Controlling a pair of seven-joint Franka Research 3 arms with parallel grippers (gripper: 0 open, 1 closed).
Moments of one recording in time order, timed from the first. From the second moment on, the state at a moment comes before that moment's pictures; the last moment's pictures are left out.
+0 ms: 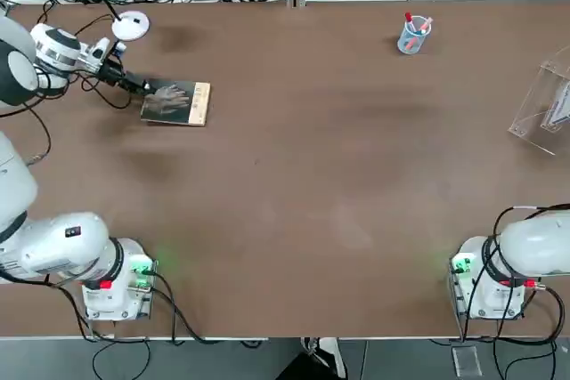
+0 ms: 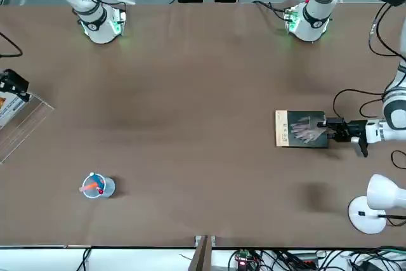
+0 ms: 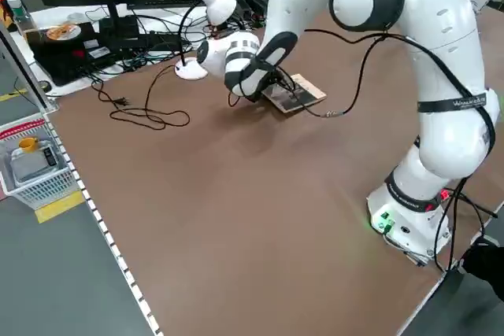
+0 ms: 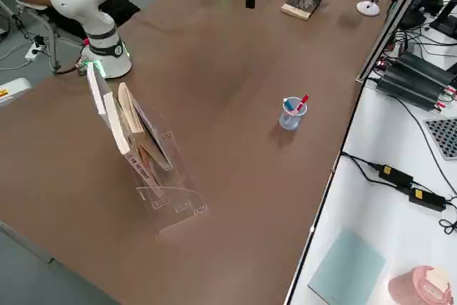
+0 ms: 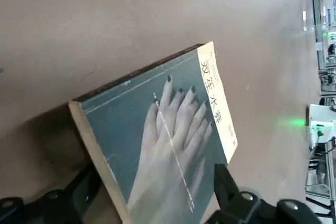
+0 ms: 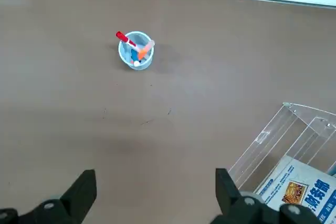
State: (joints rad) left arm 0.24 0.68 0.01 -1.81 -0.81 1.86 1.17; right arm 0.04 0.05 0.03 -1.50 -0.04 1.67 -0.03
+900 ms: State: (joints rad) left arm 0.25 0.70 0.01 -1.79 -0.81 1.82 1.19; right arm 0.04 0.05 0.03 -1.50 -0.04 1.67 -0.03
